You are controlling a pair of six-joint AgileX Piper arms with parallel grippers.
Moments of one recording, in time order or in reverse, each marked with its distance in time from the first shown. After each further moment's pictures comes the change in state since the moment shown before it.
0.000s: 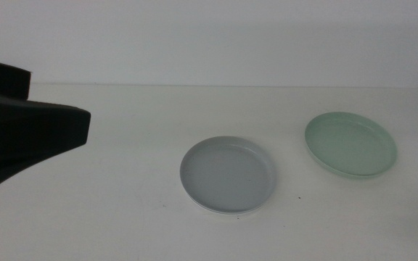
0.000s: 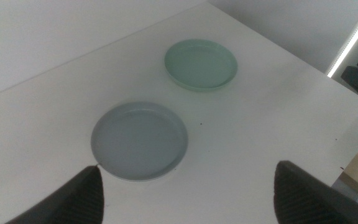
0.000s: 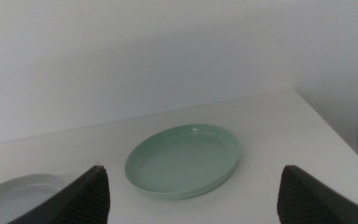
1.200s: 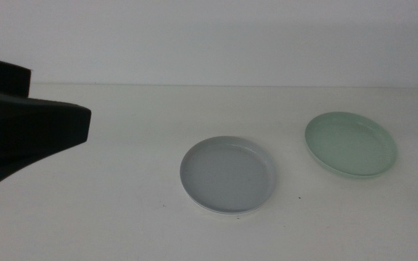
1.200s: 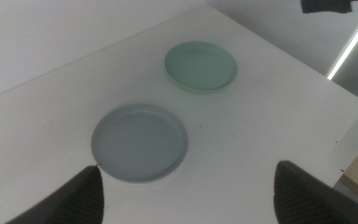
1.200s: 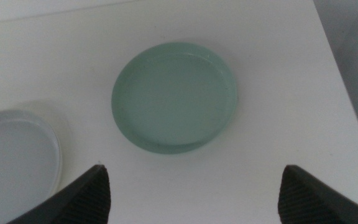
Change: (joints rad) left arm 0.000 0.000 0.000 -0.003 -0.007 0.000; right arm 0.000 0.993 -0.977 0.024 0.659 -0.070
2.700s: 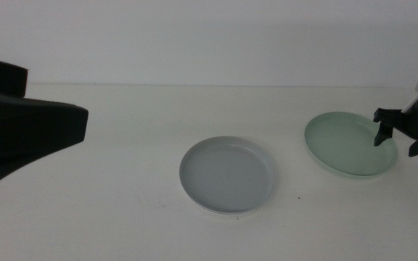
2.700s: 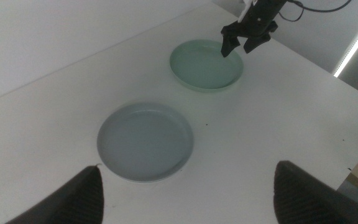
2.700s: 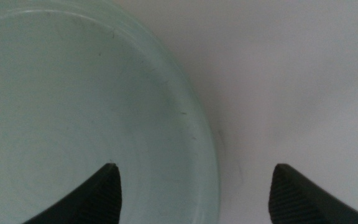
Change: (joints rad) left arm 0.000 0.000 0.000 0.016 0.000 0.000; right arm -0.112 1.054 -0.480 0.083 -0.029 0.025
